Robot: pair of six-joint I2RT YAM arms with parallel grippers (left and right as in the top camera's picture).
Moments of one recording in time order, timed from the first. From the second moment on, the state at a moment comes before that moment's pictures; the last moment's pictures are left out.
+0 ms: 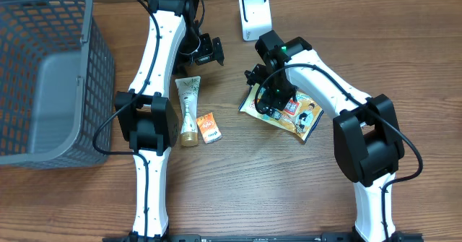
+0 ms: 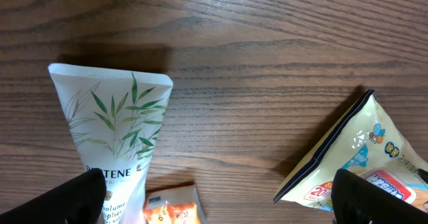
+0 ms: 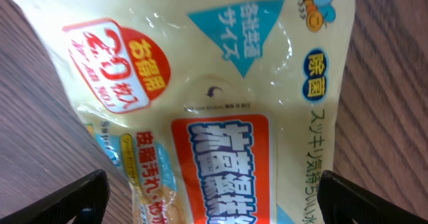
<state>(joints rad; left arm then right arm) -0.17 2.48 2.47 -1.56 0.18 -0.41 0.47 2.18 1.75 -1.13 0.02 -0.52</state>
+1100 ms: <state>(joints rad) -0.17 2.48 2.47 -1.56 0.18 -0.41 0.46 2.16 1.63 -0.86 0.04 -0.18</state>
